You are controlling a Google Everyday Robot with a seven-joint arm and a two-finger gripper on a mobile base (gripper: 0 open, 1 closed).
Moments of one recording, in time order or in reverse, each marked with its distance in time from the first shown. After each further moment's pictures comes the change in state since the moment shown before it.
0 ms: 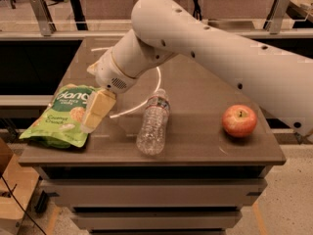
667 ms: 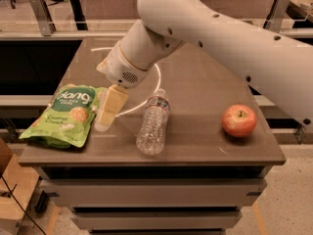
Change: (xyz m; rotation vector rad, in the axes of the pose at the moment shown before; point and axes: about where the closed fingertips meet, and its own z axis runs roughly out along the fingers) arm 0.015 0.006 -0.026 -0.035 0.094 -0.022
